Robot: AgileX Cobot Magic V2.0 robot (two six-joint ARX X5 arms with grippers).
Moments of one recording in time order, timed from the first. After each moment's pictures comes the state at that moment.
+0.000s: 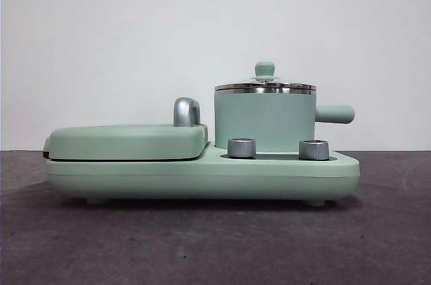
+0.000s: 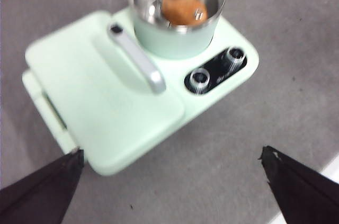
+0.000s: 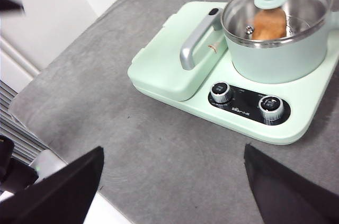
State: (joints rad) left arm -0.73 1.08 1.49 -1.13 -0.05 -0.07; right arm 0.58 0.46 0.91 -0.86 -0.25 0.35
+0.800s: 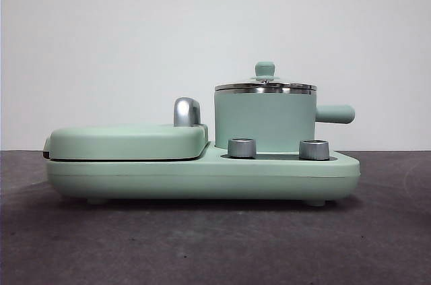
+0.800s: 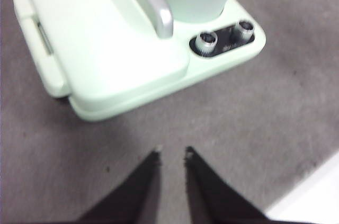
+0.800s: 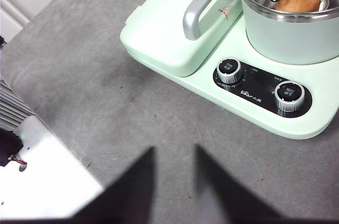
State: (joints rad) left arm -0.73 0.53 0.85 -0.89 -0.05 -0.24; right arm 0.58 0.69 0.91 -0.80 -0.31 0.26
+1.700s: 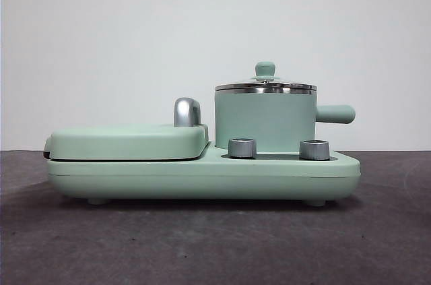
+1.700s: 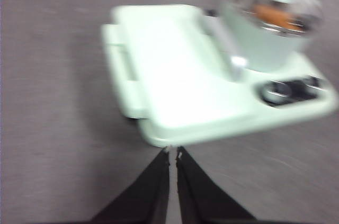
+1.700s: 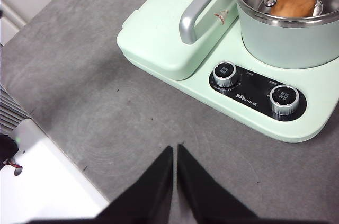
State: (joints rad) left arm -0.42 0.45 0.77 -0.79 -0.05 -0.19; right arm 0.58 0.69 0.91 -0.79 -0.30 0.25
